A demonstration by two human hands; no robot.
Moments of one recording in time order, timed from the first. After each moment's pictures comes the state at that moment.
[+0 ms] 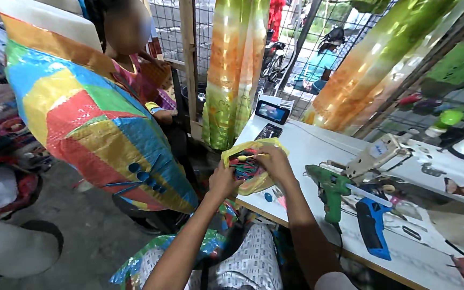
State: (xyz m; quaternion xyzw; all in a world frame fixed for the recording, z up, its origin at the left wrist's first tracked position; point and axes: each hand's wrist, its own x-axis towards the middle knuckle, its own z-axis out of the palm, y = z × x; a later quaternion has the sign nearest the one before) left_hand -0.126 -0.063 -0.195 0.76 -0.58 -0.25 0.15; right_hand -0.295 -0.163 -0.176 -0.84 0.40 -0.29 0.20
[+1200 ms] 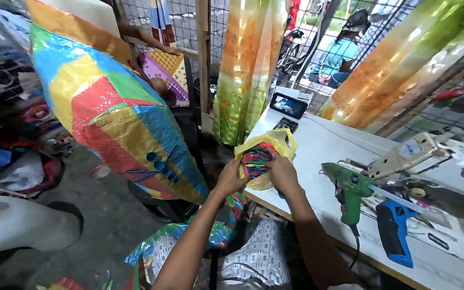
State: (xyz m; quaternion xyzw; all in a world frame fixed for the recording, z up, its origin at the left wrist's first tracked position) left_hand -0.094 -0.063 -0.241 0.69 -0.59 -0.30 0.30; right_hand -0.275 -0.137 -0.203 -0.86 0.50 -0.06 0.12
